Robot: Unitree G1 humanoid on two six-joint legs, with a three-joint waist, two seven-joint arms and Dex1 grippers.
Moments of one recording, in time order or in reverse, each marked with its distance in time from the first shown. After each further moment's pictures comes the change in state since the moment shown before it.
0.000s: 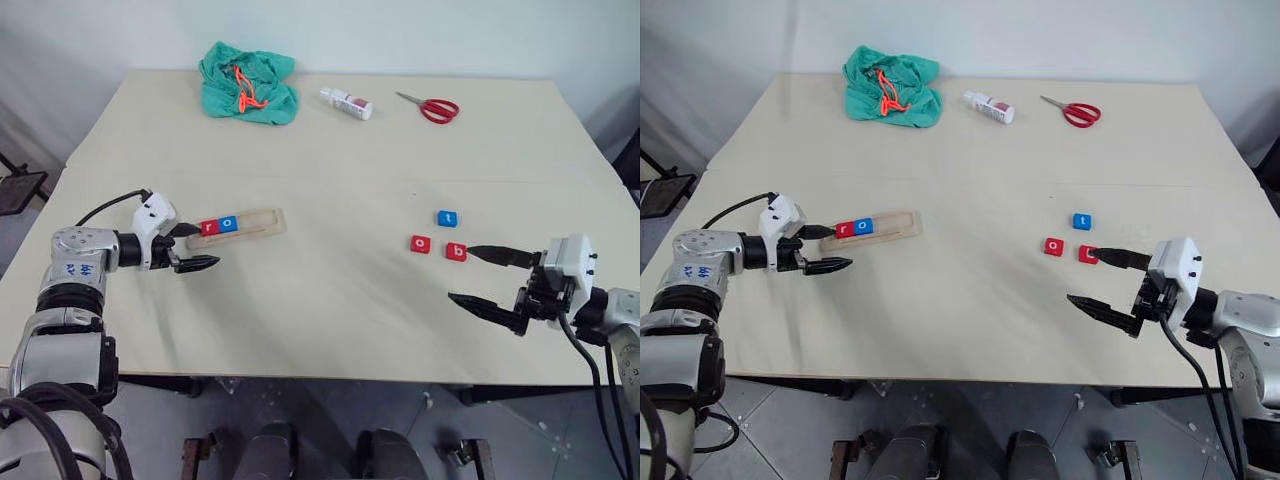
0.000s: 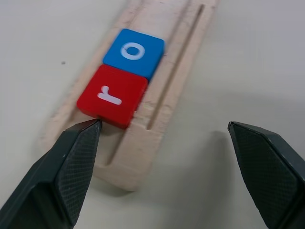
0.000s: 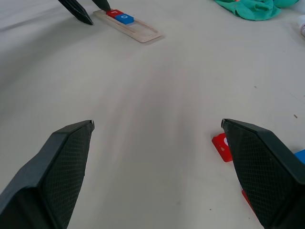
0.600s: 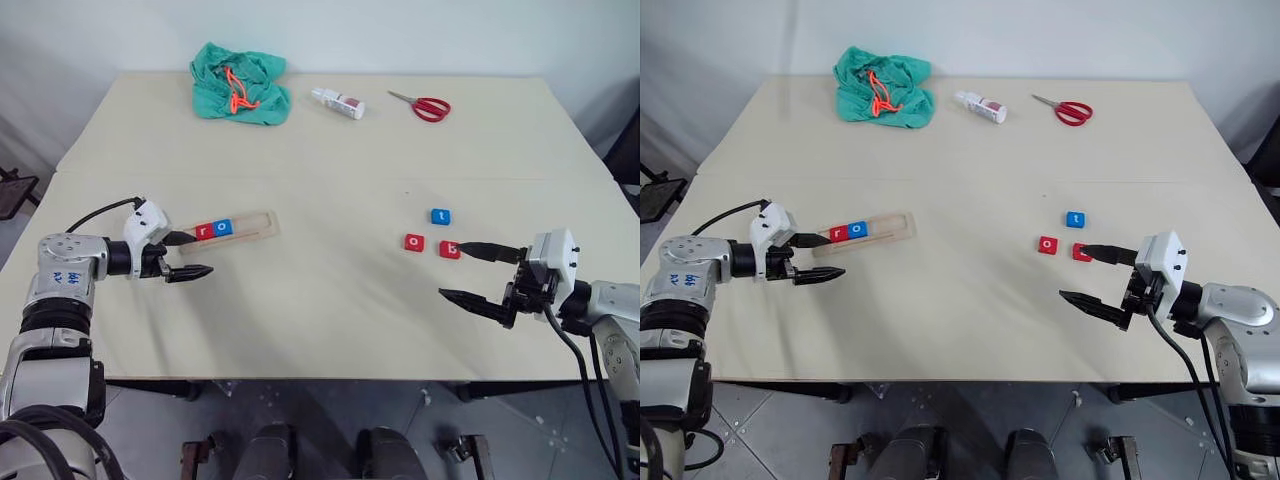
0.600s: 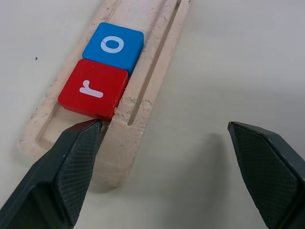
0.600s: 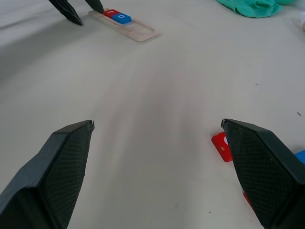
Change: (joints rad) left arm 0.147 0.048 0.013 -0.266 -0.062 0.167 -0.037; right arm -0.065 0.010 0.064 0.058 -0.016 -0.023 0.001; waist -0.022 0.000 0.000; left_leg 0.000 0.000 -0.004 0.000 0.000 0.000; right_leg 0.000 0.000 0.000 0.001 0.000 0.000
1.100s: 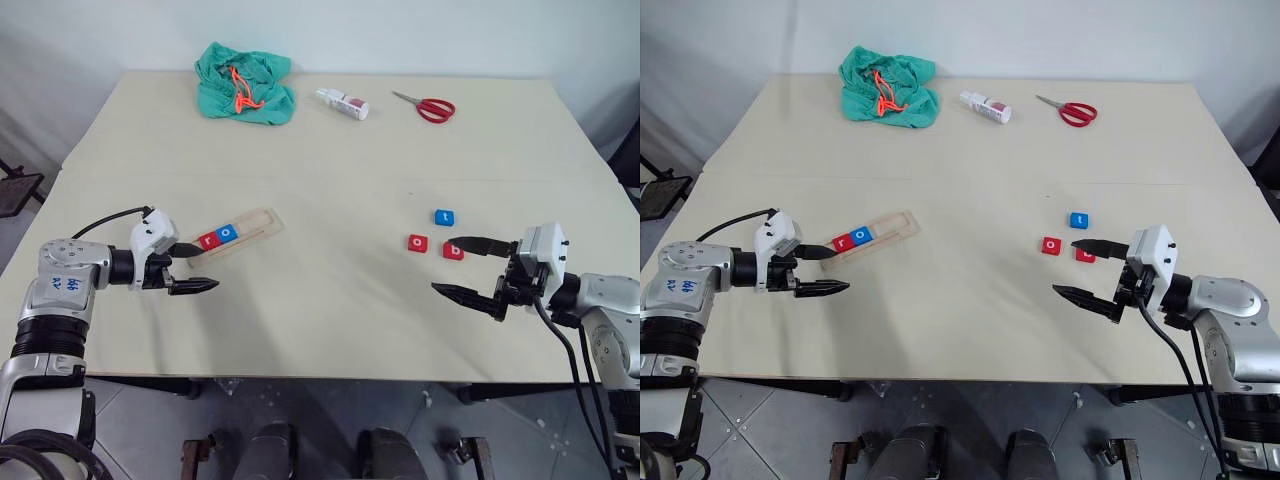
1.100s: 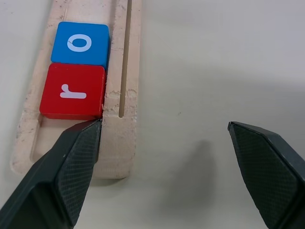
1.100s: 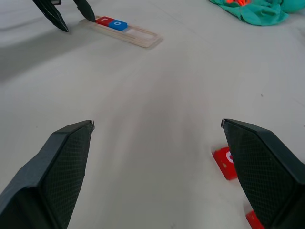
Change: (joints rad) left arm 0.133 0.018 0.001 -0.293 -0.064 0.202 -0.022; right arm -0.055 0.022 0.036 0.039 -0.020 -0.020 0.007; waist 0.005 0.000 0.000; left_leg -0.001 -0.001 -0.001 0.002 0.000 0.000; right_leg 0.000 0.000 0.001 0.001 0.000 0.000
